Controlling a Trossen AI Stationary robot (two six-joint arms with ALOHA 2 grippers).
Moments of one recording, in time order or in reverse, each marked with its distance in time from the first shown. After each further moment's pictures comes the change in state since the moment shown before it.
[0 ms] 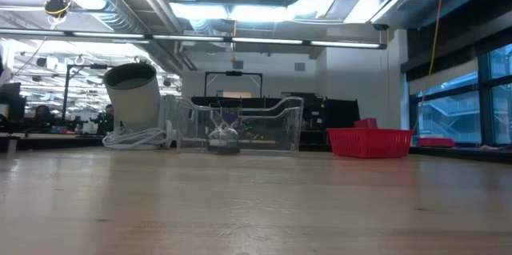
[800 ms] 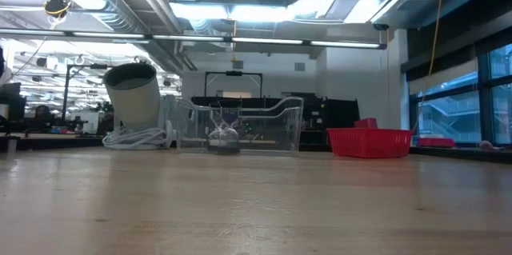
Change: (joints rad) left arm 0.117 0.009 0.000 0.182 0.173 -0.031; right arm 0.000 0.000 0.001 0.097 -0.082 -0.049
